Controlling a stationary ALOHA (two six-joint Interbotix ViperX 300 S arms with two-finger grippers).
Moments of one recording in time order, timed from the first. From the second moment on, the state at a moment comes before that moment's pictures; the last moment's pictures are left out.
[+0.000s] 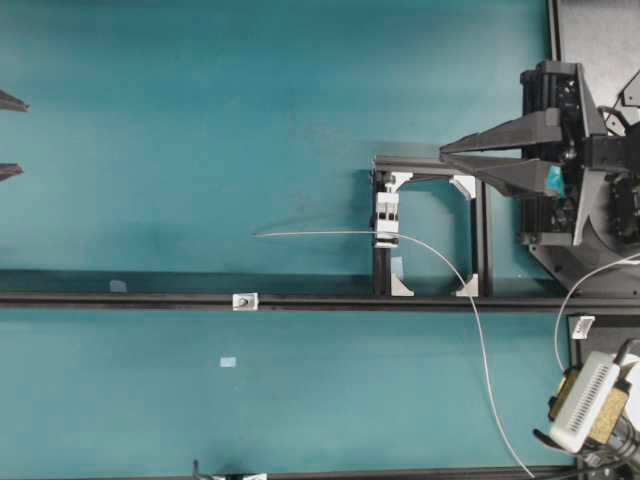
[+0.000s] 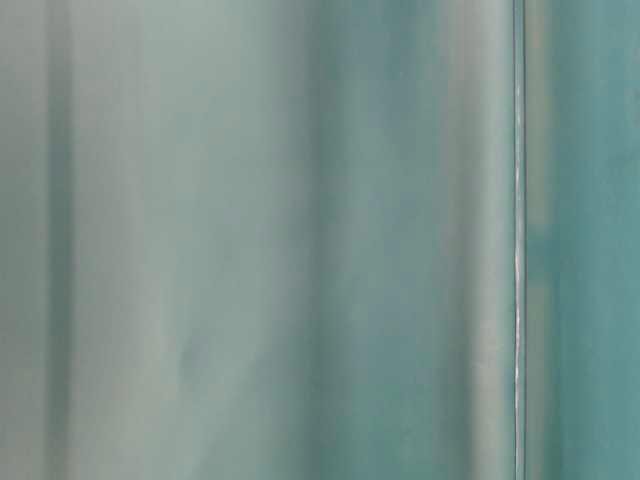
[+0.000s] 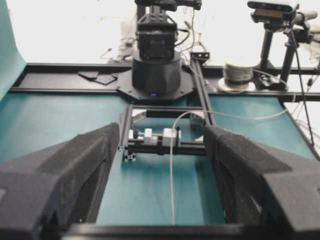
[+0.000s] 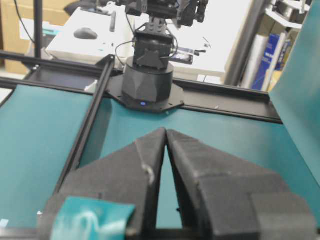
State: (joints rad) left arm 0.00 -0.96 1.18 0.00 -0.30 0.00; right arm 0.00 -0.96 1.17 0.00 -0.30 0.00
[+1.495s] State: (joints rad) left arm 0.00 -0.55 1.21 -0.03 -0.40 0.00; right arm 0.00 -0.74 1.29 0.00 -0.32 0.14
